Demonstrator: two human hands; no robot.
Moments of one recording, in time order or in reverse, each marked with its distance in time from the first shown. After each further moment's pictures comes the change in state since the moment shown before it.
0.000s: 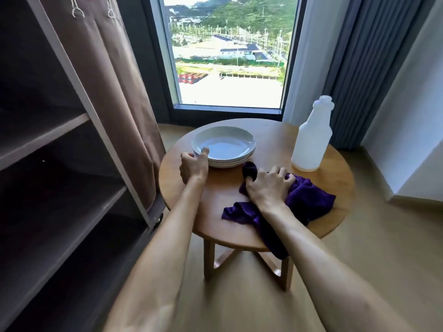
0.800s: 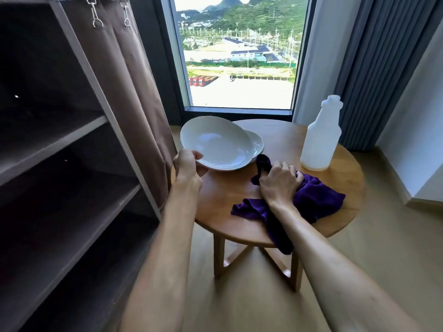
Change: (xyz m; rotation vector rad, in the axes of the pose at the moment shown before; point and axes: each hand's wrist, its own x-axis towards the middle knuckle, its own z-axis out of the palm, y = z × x) left_hand -0.030 0.031 -0.046 -0.668 -0.143 -0.248; right_hand 0.013 0.009 0.011 0.266 0.217 0.047
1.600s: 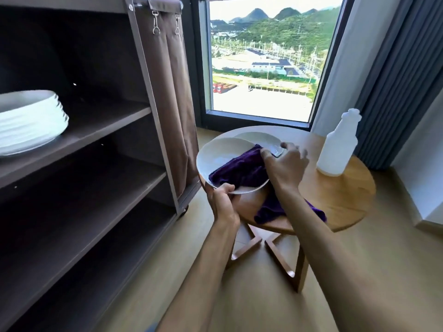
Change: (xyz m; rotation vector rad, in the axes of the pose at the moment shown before) left_hand -0.099 -0.068 -0.064 -0.367 -0.054 0.036; right_hand -0.060 -0.077 -0.107 0.601 -0.107 -0.003
